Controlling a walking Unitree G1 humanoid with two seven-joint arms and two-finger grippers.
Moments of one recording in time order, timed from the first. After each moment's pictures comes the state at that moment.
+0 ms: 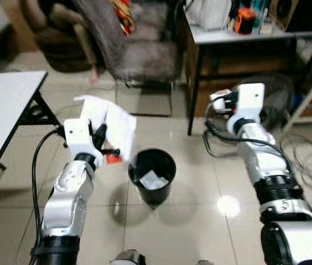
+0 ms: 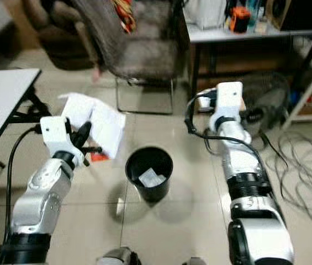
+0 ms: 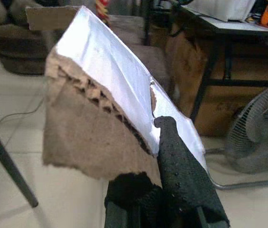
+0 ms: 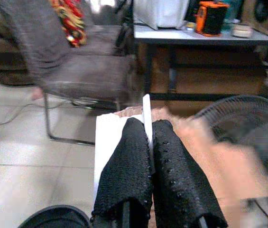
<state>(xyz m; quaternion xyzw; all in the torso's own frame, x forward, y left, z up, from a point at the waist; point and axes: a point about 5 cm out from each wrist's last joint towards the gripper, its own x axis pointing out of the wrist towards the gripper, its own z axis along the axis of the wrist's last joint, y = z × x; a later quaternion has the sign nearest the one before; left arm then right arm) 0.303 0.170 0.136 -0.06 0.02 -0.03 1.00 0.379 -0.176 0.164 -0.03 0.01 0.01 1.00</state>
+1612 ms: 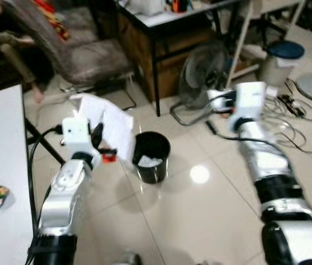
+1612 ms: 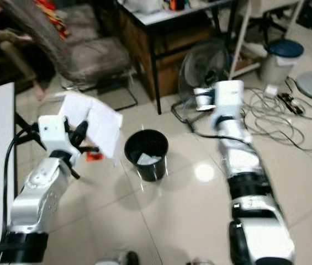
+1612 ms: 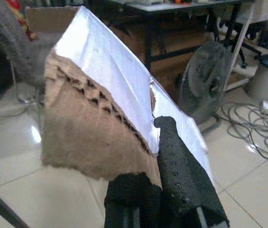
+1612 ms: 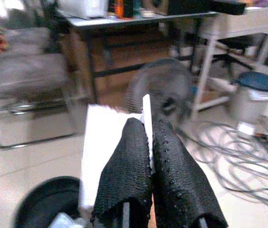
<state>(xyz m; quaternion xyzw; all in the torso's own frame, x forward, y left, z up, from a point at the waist) 0.303 0.174 0.137 -0.03 0.02 -0.03 1.00 0.379 -0.180 0.166 -0.03 0.01 0.01 1.00</state>
